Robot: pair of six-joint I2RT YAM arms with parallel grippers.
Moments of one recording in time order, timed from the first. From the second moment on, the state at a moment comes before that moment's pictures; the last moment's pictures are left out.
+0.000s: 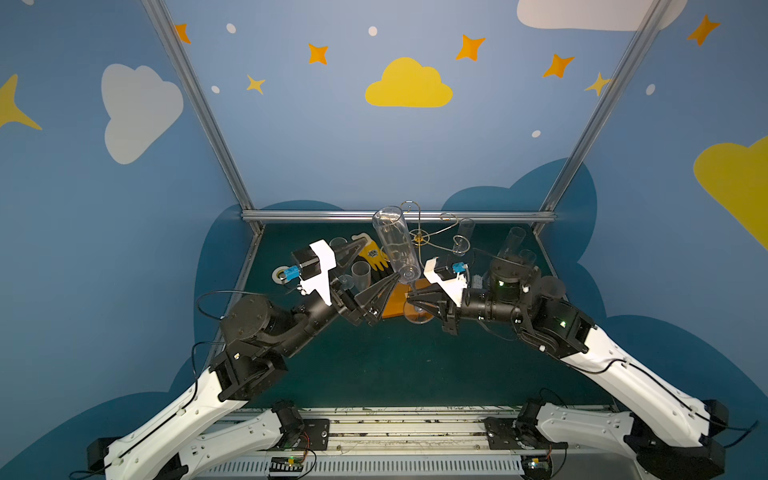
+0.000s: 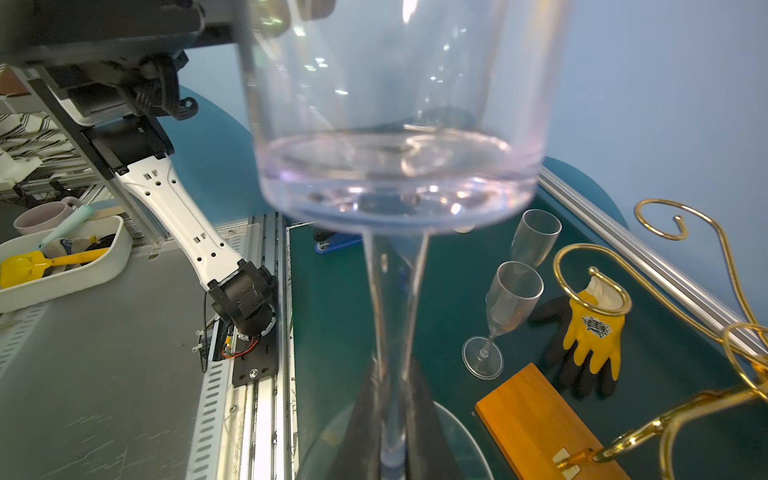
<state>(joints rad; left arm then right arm) -0.93 0.82 1.13 0.05 -0.01 -0.11 0.97 1.09 1.31 -0.49 -0.36 -0.11</state>
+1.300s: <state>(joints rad) -0.73 0.79 1.02 0.10 0.20 -0.46 1.16 1.10 1.13 -0.41 -0.15 -0.16</state>
